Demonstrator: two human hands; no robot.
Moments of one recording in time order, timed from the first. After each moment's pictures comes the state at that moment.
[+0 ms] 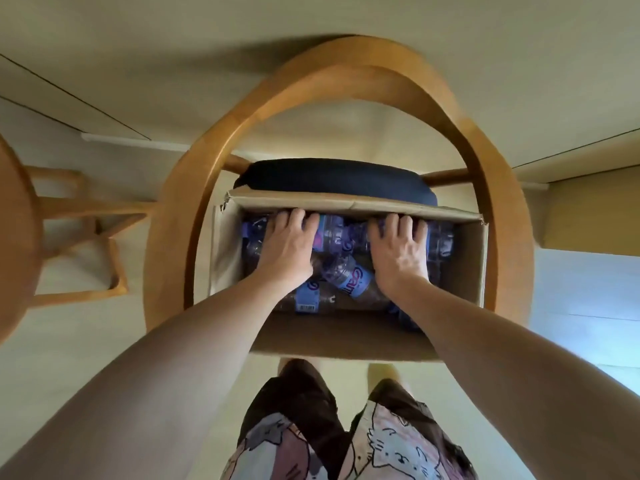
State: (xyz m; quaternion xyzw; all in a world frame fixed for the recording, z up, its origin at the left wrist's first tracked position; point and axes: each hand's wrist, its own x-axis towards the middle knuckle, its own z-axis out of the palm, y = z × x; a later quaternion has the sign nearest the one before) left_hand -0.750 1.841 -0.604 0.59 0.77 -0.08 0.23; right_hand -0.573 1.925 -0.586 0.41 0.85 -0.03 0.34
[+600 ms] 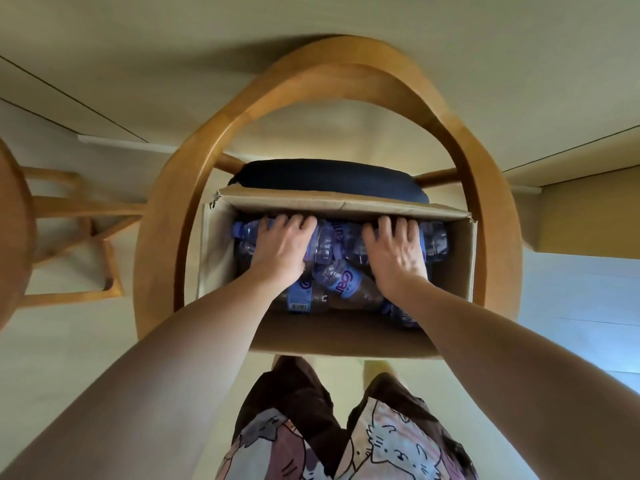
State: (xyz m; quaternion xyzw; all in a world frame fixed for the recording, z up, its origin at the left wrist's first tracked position) left_hand -0.742 1.843 -0.596 0.62 0.75 -0.11 0.21; right_hand -0.550 1.927 -0.585 0.36 0.89 0.00 0.29
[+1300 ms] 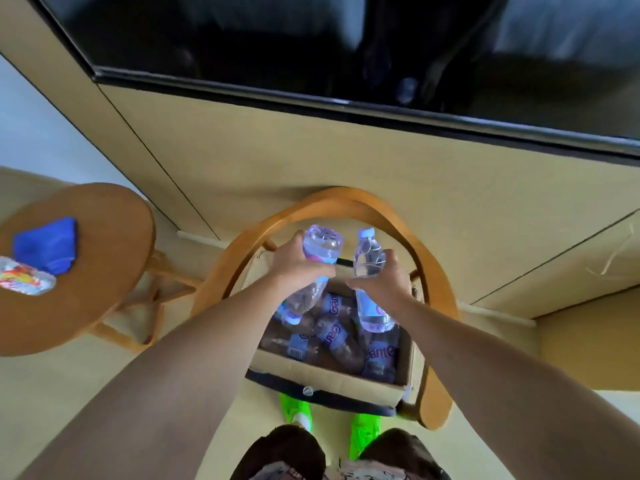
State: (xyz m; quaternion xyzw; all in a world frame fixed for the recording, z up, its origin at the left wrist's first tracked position) left_hand -0.694 1.848 -0.387 0.29 0.84 0.30 0.34; right_hand -0.527 1.947 -0.424 0.57 0.69 -0.46 -0.03
